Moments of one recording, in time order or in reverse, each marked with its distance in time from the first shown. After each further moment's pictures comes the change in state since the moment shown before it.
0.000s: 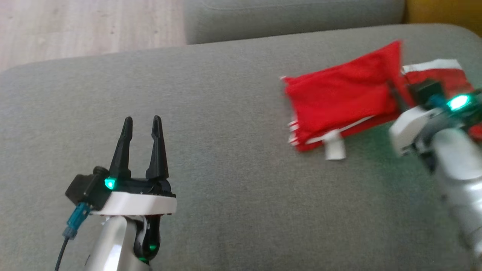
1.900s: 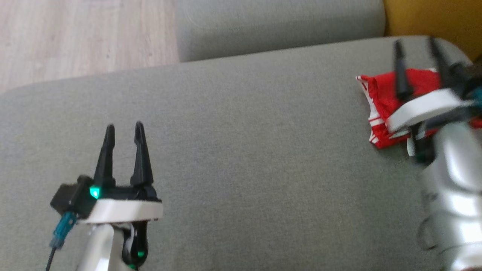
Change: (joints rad) left arm 0.032 0.000 0.080 -0.006 0.030 -0.010 0.000; right arm 0.131 0.101 -0.282 -0.381 0.174 0.000 -0.004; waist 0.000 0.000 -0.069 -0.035
